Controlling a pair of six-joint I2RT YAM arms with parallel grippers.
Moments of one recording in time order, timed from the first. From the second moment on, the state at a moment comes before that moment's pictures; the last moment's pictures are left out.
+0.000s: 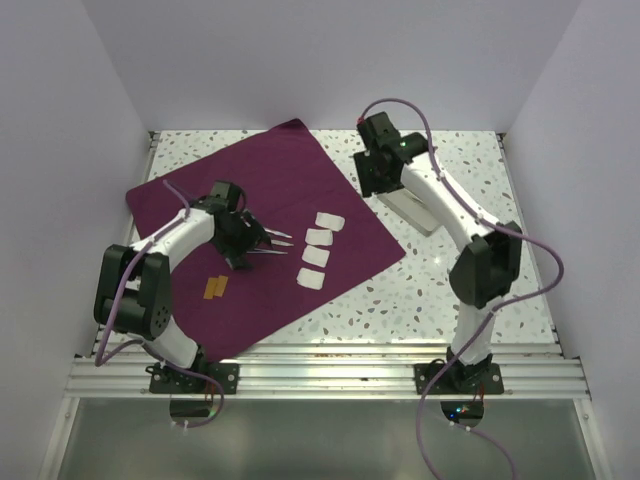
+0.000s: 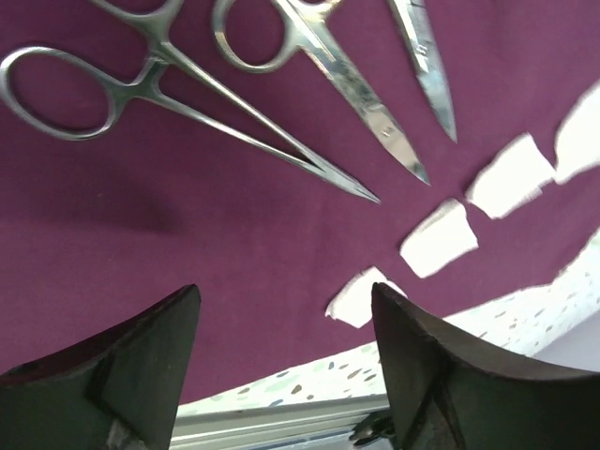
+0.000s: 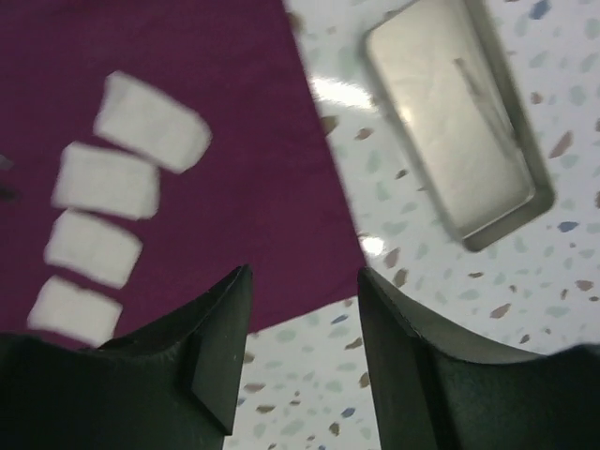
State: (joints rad) left arm -0.22 1.60 1.02 -0.66 0.20 -0.93; right arm 0.45 1.96 1.94 -1.03 0.27 0.19
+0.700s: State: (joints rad) left arm -0.21 1.88 1.26 -0.80 0.13 -1.30; right arm 0.53 1.46 1.32 -1.01 0.14 0.23
